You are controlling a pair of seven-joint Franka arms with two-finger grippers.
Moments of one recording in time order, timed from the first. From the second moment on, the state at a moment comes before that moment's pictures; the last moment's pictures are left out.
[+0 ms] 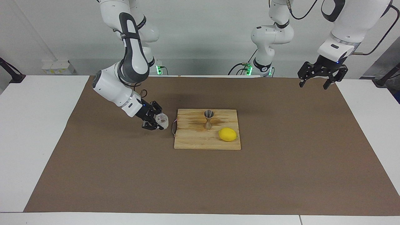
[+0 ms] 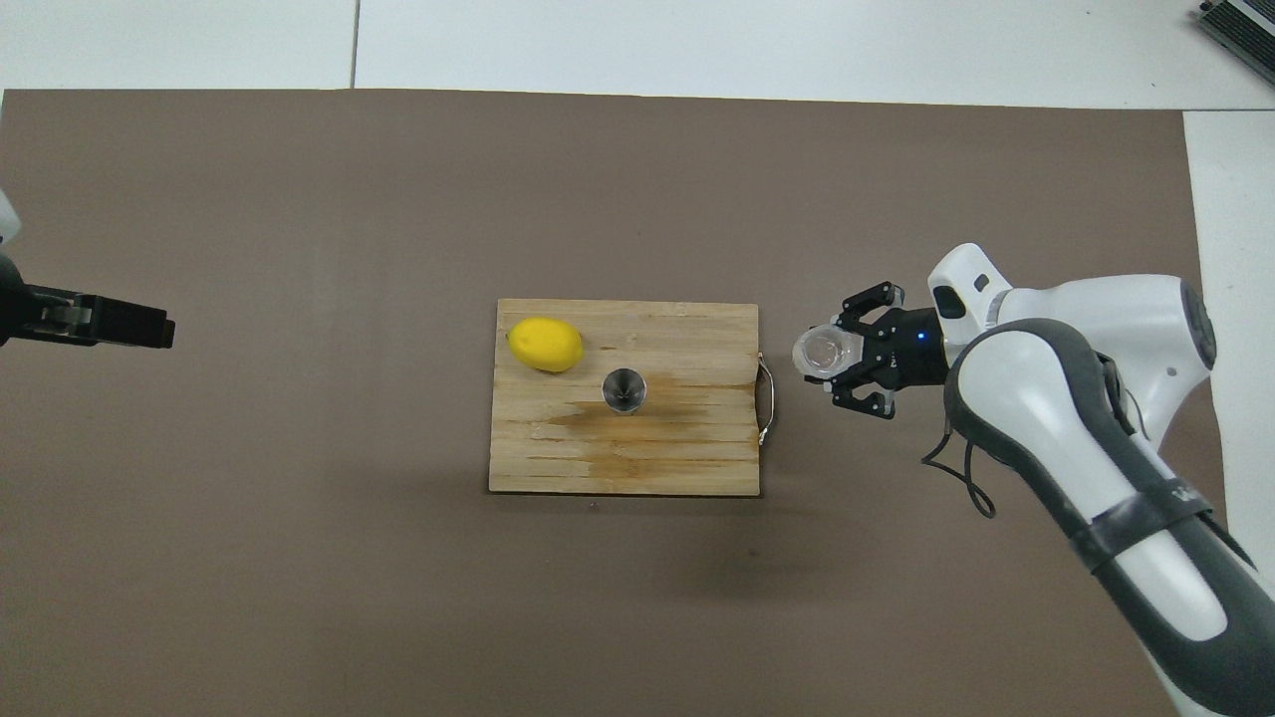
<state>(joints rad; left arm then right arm) -0.03 -0.09 -0.04 -1.68 -0.02 1.66 0.09 0.00 0.12 0.17 -2.10 0.73 2.26 -1.70</state>
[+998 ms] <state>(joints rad) -0.04 -0.09 -0.04 -1.68 -0.02 1.65 0.09 0.30 0.14 0.18 -1.95 0.37 2.25 -1.14</state>
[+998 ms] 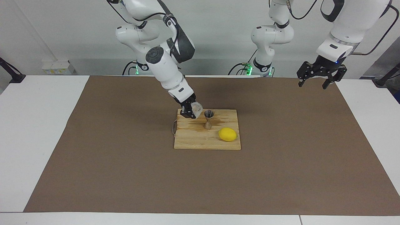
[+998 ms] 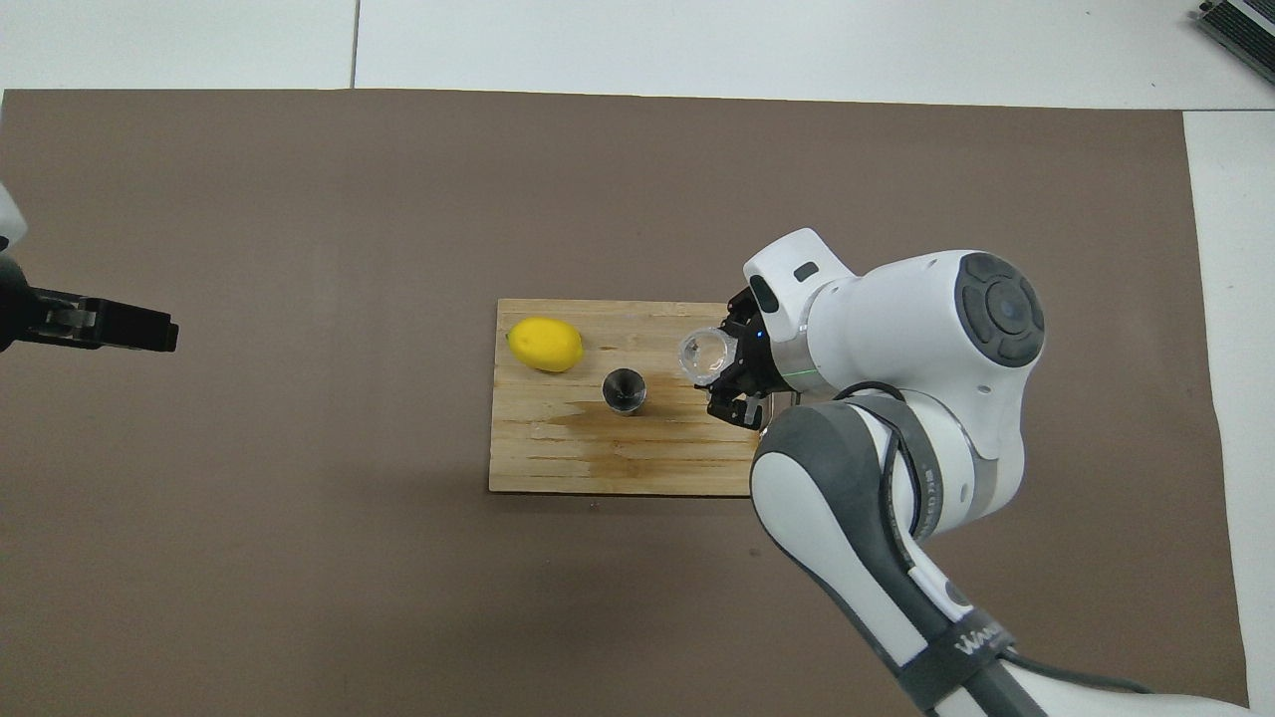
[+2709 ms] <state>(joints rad) -0.04 -0.09 -0.05 -1.68 -0.03 1.65 0.08 0.40 0.19 0.18 -1.81 0.01 2.06 -0.90</state>
